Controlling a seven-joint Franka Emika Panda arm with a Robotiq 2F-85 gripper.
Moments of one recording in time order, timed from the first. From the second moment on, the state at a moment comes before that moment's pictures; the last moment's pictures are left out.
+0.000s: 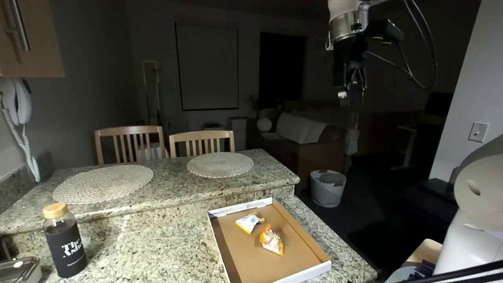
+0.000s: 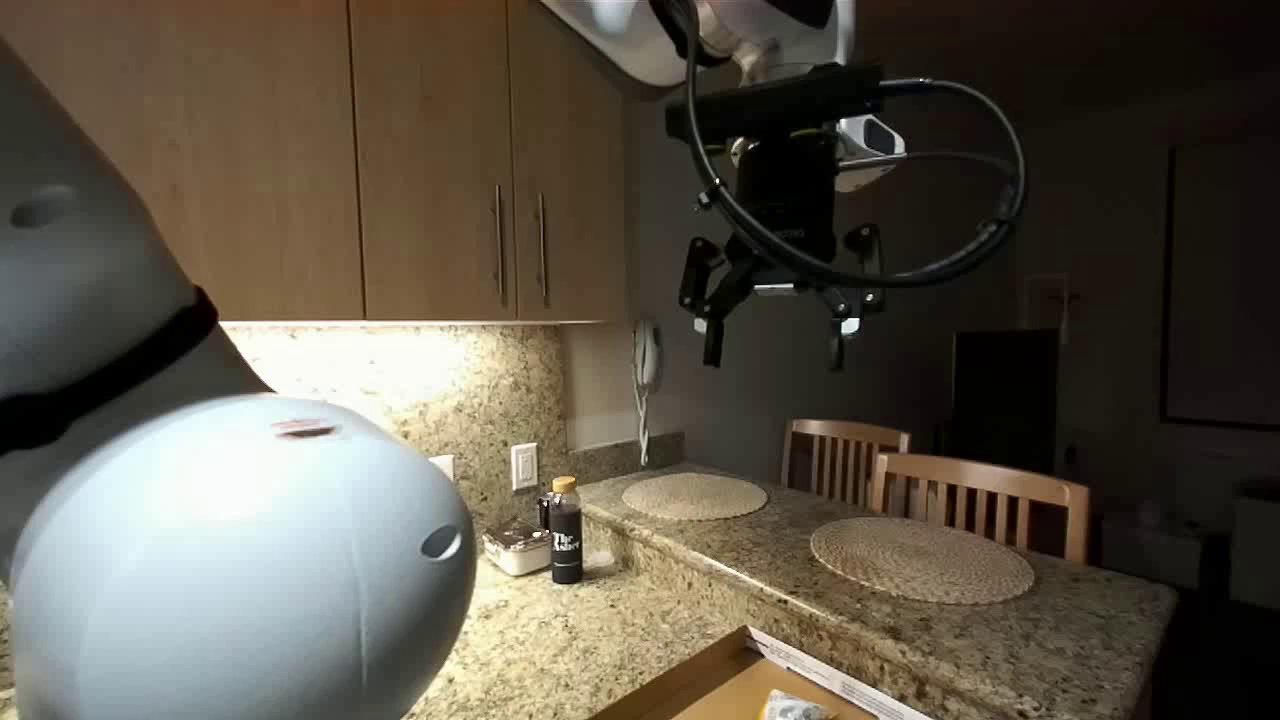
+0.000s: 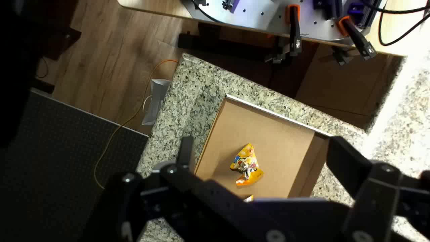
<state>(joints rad) -0.05 -0.59 -0.18 -2.32 -0.15 1.53 -0.31</state>
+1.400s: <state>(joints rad) 0.06 -0.41 -0.12 -2.35 -0.12 1.74 -0.34</state>
